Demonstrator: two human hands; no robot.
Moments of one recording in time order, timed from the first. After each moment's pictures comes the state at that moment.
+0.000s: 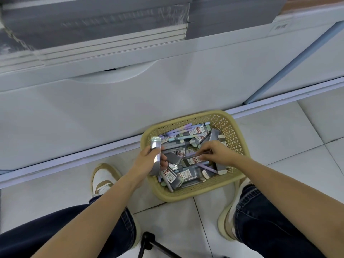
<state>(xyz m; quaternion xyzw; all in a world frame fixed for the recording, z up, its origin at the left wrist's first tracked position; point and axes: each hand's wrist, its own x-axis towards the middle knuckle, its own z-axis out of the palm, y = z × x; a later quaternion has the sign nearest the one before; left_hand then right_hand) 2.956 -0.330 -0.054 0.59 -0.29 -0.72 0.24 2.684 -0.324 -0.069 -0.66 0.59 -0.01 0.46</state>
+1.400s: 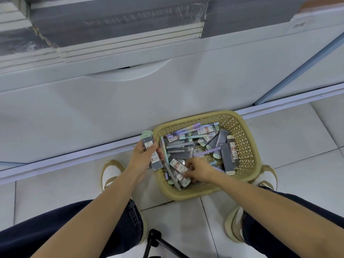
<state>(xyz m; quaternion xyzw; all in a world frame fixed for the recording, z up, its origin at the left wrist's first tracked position) 2.982 -0.334 -0.049 0.62 -0.28 -0.66 0.31 2.778 -0.297 -0.085 -0.55 0.65 0.04 0.53</state>
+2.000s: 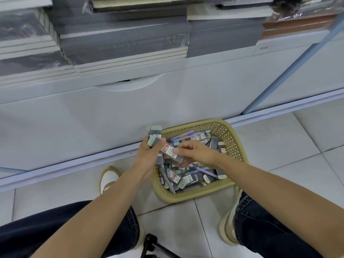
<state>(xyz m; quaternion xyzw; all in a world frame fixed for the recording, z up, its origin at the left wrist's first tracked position) 2.947 -0.338 -0.007 0.59 -0.30 -0.65 0.38 2.763 -0.332 -0.014 -0.43 0.52 -0.19 0.71</state>
